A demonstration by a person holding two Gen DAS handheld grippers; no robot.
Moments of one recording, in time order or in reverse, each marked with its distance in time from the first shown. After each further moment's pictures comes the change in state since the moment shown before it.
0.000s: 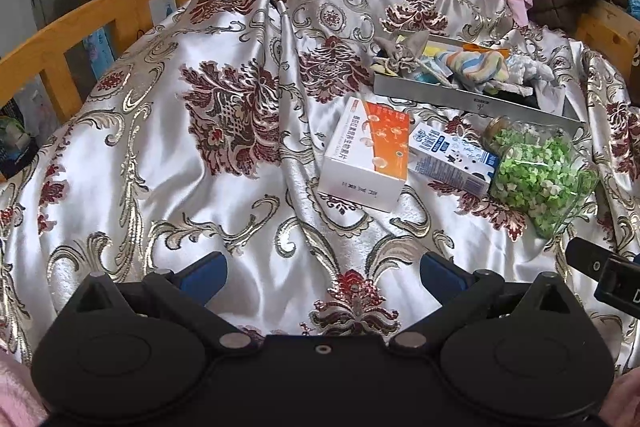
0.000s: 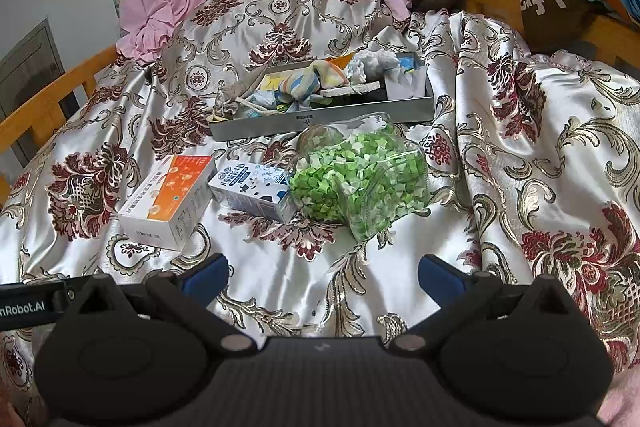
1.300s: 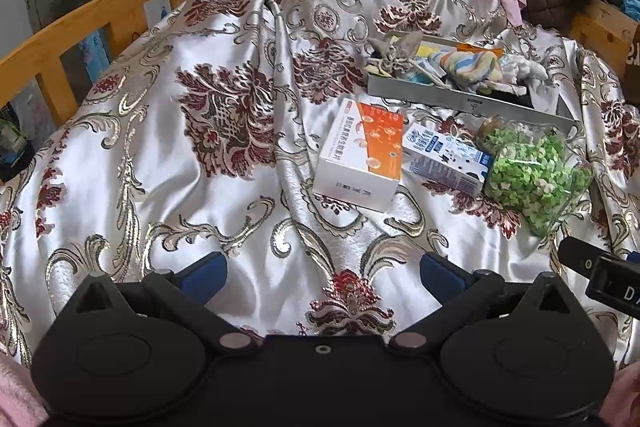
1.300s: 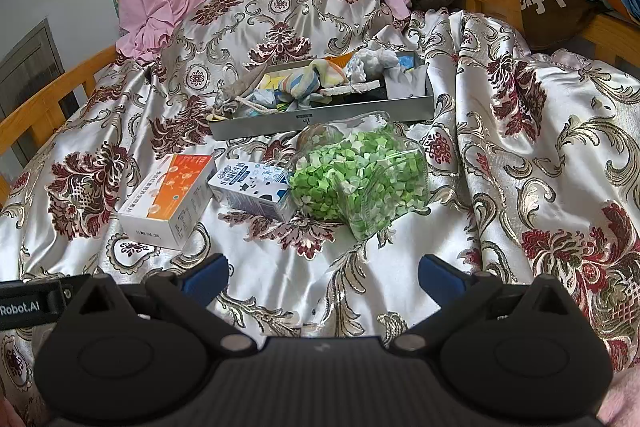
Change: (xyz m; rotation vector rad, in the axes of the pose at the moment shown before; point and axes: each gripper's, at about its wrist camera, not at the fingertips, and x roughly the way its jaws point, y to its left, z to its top) left arm -0.001 0.000 0.000 0.010 0.004 -0.027; right arm 0.000 -0.001 -0.001 0.000 0.001 0.001
